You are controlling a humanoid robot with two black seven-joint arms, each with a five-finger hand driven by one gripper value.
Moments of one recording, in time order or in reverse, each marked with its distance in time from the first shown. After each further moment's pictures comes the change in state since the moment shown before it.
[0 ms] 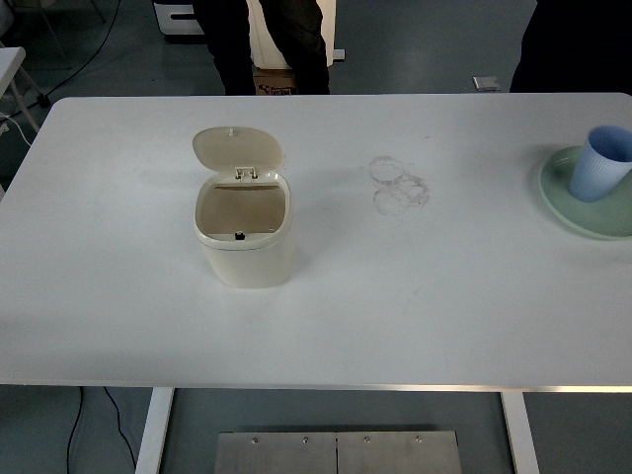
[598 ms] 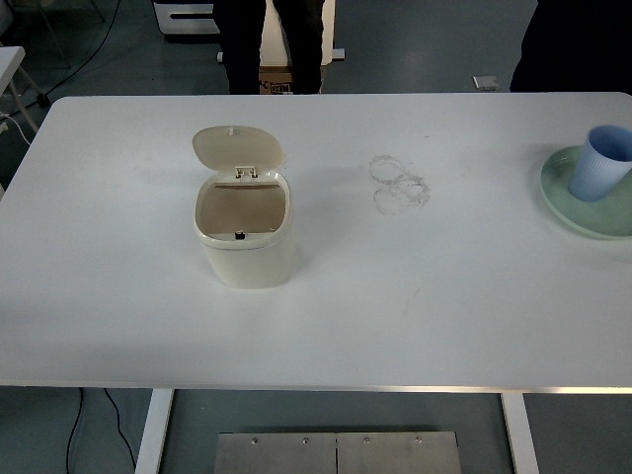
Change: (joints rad) left arm -0.036 -0.090 -0.015 0.001 -0.207 0.164 0.014; right arm 0.000 0.000 0.000 0.000 0.000 0.000 0.001
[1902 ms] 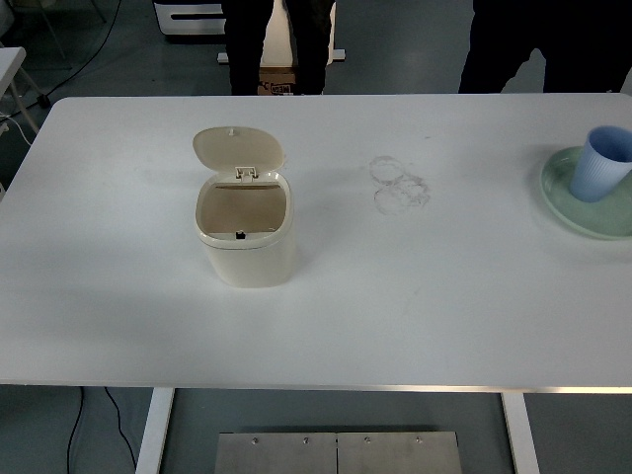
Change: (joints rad) left arm -0.243 -0.251 -0.201 0.000 -0.006 0.152 0.033; right arm -0.001 0.000 0.000 0.000 0.000 0.000 0.000
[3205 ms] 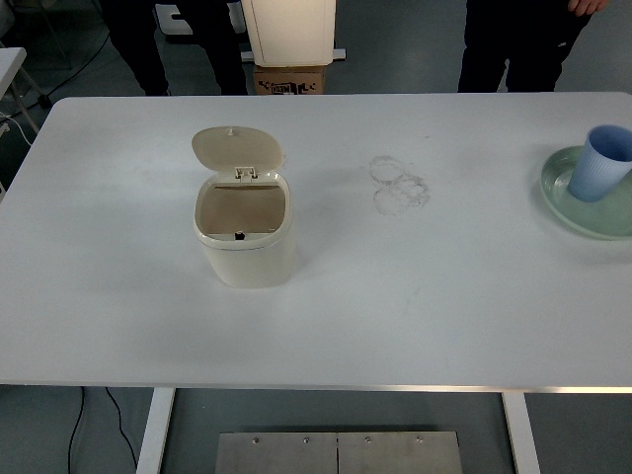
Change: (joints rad) left arm -0.100 -0.273 -0.092 0.000 -0.019 0.289 -0.003; right arm 0.000 0.000 0.000 0.000 0.000 0.000 0.000
